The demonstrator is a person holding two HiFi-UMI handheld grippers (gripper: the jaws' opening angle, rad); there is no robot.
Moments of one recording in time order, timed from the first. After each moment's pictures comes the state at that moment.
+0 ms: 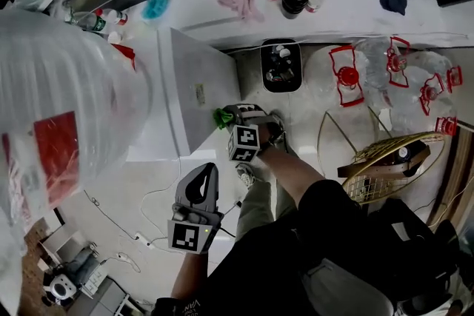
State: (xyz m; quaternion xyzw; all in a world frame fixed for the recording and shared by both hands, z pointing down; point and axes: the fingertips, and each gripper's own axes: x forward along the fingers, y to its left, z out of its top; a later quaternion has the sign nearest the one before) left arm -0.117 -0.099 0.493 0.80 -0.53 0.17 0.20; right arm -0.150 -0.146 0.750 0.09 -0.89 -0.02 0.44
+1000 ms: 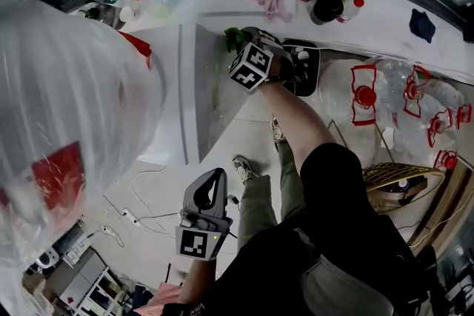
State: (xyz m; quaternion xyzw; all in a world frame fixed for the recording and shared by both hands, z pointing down) left arm -0.126 -0.109 0.505 0.75 -0.59 0.17 0.23; right arm -0.167 -0.389 0.744 0.22 -0.86 -0.01 0.45
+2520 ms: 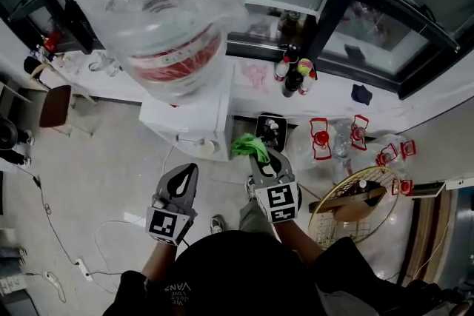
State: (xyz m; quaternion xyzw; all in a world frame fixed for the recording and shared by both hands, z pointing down) left arm -0.203 0.018 0.364 0.80 -0.59 0.09 0.07; right arm -0.066 -0.063 0.417 0.39 -0.90 0.07 0.19
